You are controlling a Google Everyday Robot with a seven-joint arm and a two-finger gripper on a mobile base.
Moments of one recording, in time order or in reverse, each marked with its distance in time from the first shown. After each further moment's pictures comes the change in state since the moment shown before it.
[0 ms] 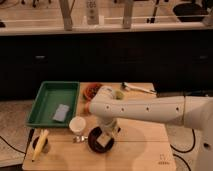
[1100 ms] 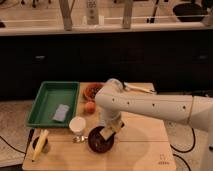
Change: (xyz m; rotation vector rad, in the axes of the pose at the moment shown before) arm 0.030 0.000 -0.013 0.022 -0.011 0.109
